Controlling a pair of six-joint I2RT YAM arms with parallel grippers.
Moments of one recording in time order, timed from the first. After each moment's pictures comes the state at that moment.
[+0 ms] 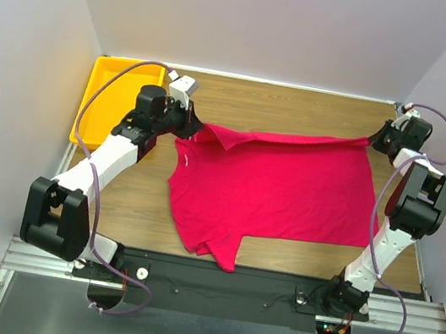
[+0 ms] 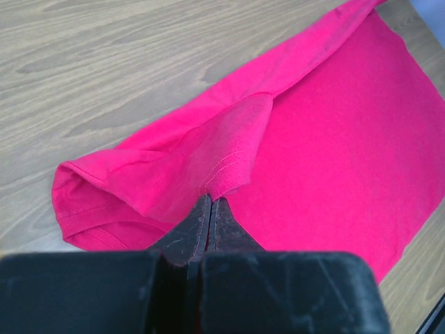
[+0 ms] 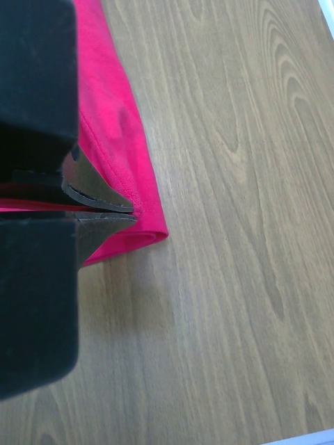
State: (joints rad) left arm -0.27 1.37 0.98 -0.02 0.44 -0.15; right arm -0.36 2.06 1.41 0.08 -0.37 0.10
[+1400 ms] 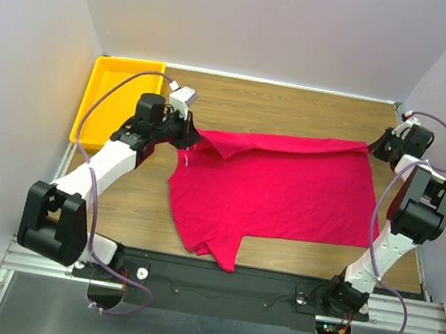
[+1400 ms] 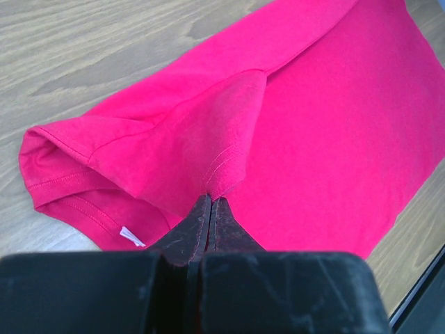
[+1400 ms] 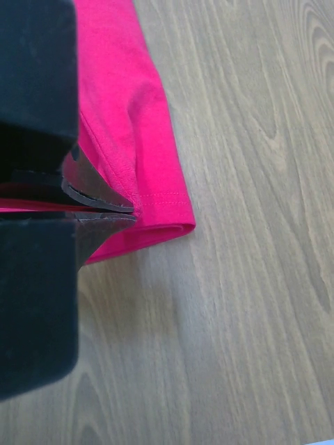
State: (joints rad) left arm -0.27 1.34 0.92 -0.06 0.48 -0.14; right arm -0.39 2.01 1.32 0.08 -0.40 0.07
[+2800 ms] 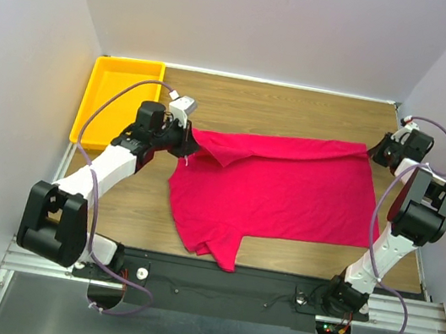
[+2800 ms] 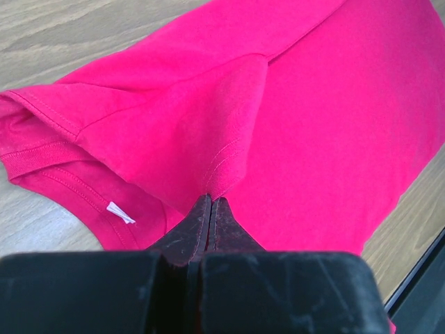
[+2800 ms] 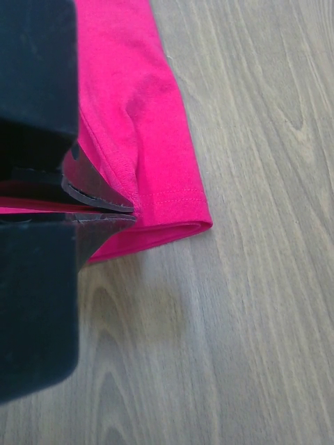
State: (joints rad) left arm -0.27 1.33 0.84 -0.06 0.49 -0.14; right arm -0.40 1.99 1.26 0.09 -0.42 0.06
